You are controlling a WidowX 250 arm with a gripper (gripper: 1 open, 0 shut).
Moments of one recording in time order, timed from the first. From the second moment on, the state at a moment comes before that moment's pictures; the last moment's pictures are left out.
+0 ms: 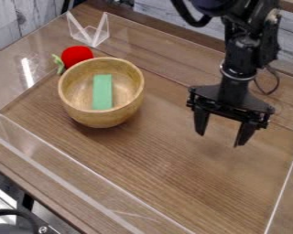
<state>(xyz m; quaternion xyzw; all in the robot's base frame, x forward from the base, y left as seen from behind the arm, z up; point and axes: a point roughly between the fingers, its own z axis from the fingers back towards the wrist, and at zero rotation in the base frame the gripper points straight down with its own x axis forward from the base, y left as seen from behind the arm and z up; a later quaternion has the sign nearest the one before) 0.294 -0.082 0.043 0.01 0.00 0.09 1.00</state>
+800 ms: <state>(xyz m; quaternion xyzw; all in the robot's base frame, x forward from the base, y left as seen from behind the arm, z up) 0.307 -0.051 0.063 0.01 0.01 0.09 1.00</state>
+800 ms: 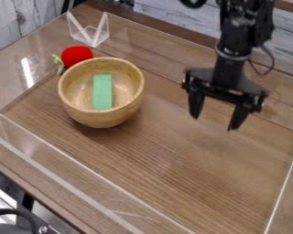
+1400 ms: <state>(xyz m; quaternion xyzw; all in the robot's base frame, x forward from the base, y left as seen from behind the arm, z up) 0.305 -0.039 0.056 0.00 0.01 0.18 0.98</state>
